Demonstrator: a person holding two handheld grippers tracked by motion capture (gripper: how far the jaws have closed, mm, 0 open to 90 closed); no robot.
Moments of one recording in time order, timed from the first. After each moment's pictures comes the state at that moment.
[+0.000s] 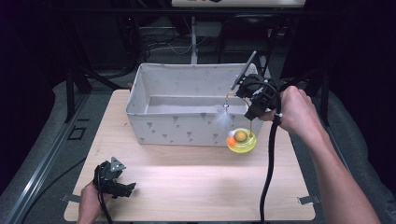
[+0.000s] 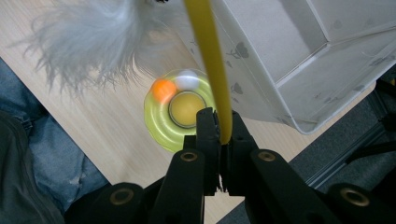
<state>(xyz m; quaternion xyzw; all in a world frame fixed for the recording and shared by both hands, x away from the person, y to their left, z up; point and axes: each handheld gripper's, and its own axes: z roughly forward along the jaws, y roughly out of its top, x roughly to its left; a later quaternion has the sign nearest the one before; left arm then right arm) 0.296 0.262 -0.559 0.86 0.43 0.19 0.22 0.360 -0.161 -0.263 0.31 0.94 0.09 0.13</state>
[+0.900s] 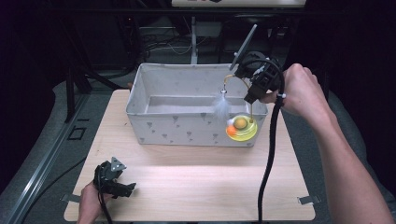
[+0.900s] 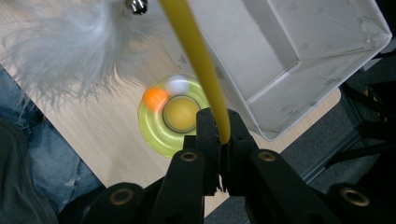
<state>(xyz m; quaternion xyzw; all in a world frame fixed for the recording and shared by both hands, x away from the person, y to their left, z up) 0.297 0.262 -0.559 0.86 0.43 0.18 0.22 0.364 -0.152 -0.215 0.30 0.93 0.09 0.16</state>
